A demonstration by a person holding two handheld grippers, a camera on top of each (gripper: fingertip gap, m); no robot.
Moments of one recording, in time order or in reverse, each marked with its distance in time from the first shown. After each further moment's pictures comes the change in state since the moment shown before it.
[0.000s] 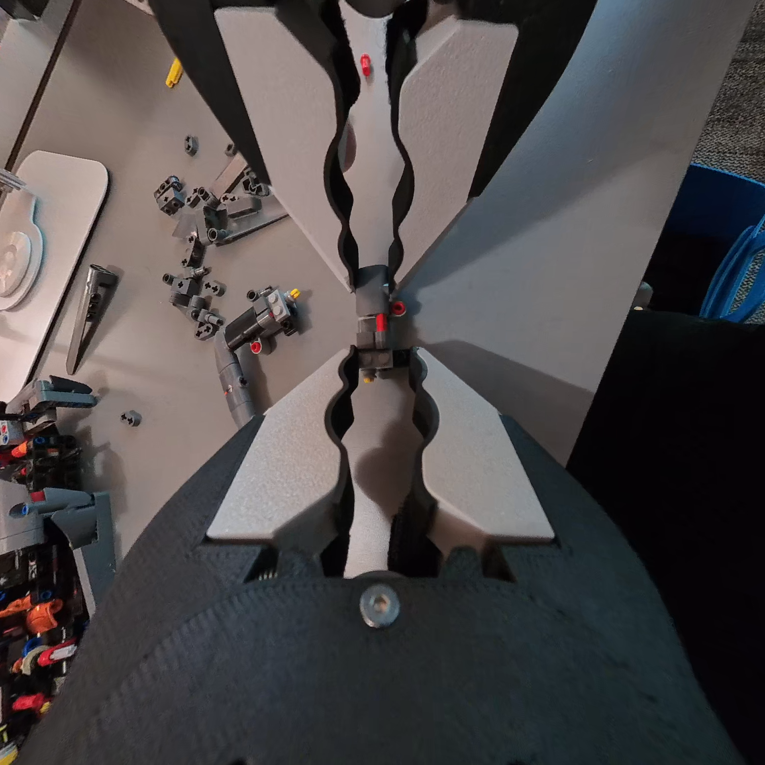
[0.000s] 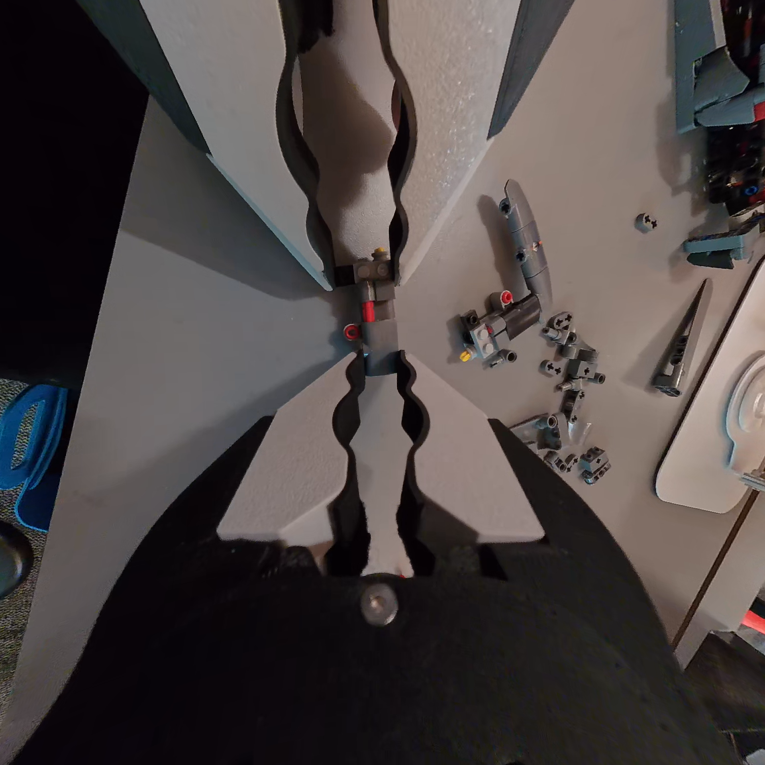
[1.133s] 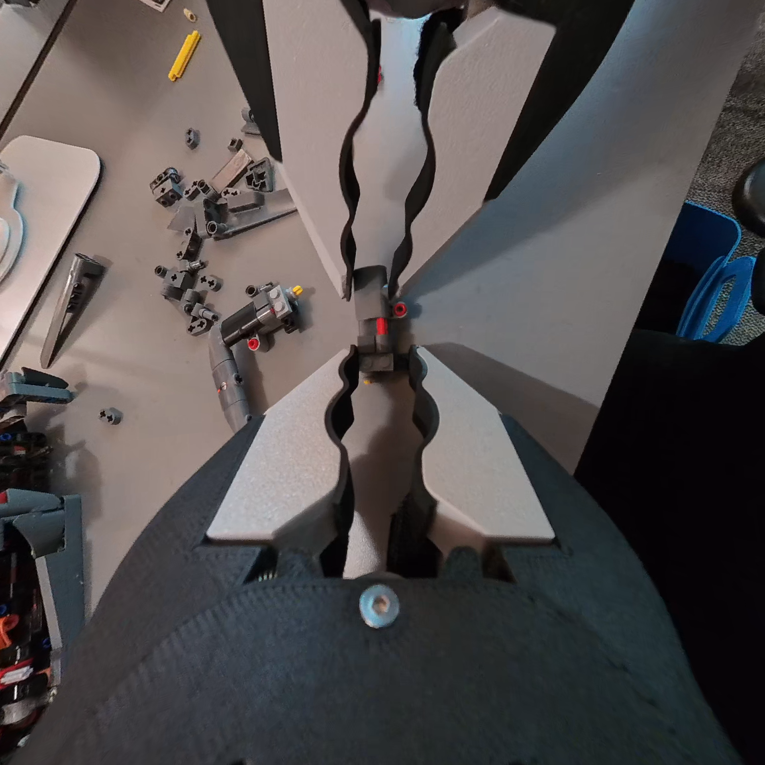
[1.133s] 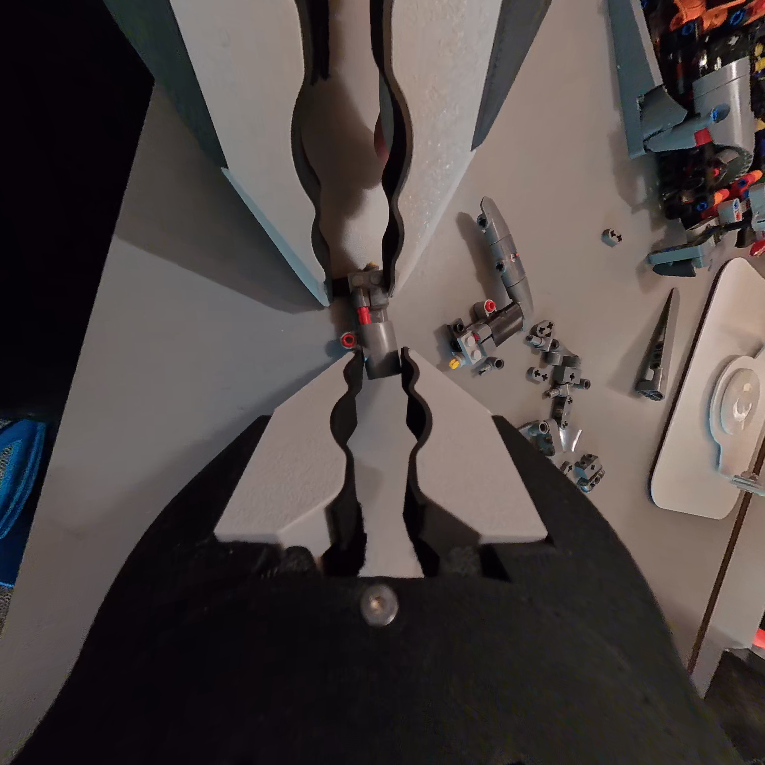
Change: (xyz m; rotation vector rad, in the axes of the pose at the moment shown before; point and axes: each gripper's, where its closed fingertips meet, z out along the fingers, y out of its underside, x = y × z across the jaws) left arm -0.002 0.001 0.003 0.039 0.025 -0.058; right arm 0.006 -0.005 0.000 0.090 0.054 0.016
